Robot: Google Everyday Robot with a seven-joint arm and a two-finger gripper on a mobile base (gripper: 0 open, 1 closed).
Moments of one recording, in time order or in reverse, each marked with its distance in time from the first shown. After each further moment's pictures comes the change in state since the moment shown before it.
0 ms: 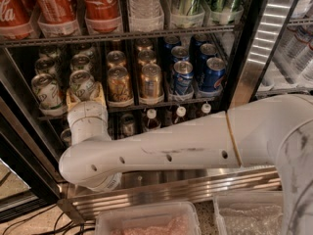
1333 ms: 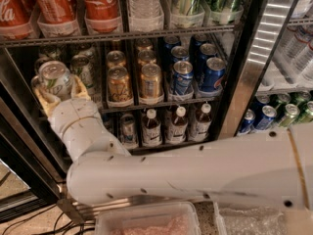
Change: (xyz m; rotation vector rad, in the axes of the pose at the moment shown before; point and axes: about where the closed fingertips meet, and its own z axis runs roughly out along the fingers) arm -0.081 0.049 -0.063 -0.304 -0.137 0.065
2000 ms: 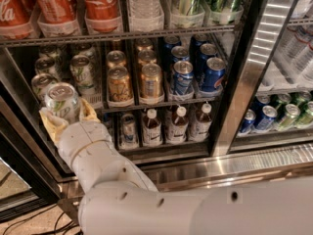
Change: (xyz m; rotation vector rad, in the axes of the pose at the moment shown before) arm 0.012 0.010 -0.062 -0.032 0.095 0.103
